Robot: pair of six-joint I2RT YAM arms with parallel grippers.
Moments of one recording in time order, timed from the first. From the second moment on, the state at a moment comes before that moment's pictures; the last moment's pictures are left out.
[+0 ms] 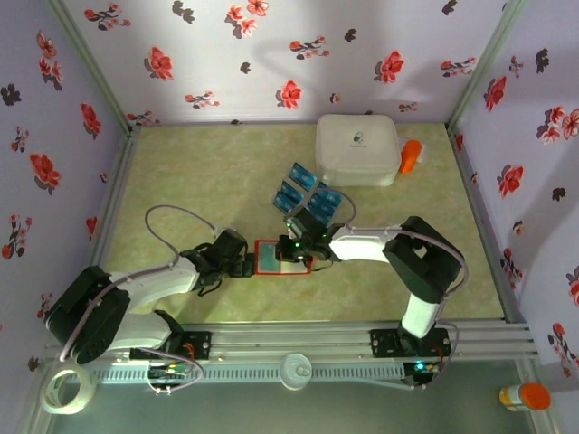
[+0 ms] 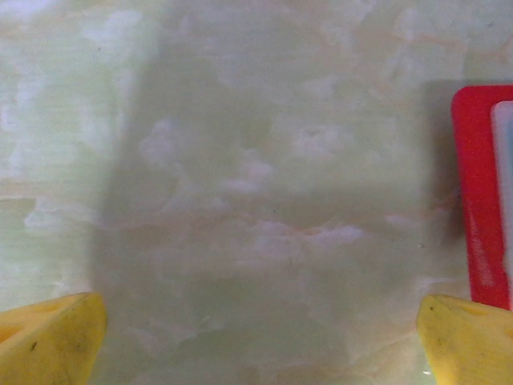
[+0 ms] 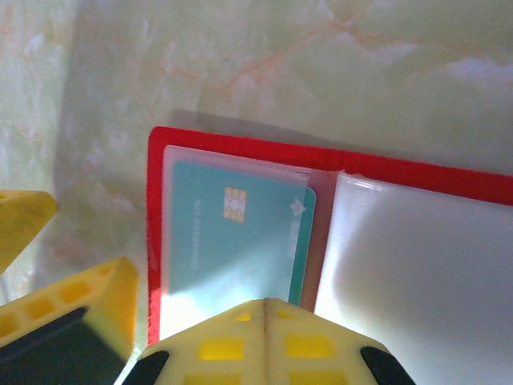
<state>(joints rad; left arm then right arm) -0.76 1.29 0.48 -0.28 -0.27 -0.61 0.88 1.75 0.90 -0.07 -0.26 0.85</state>
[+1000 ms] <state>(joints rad) -0.76 1.32 0.49 -0.27 -0.29 -0.61 0.90 1.81 0.95 -0.11 -0.25 0.83</state>
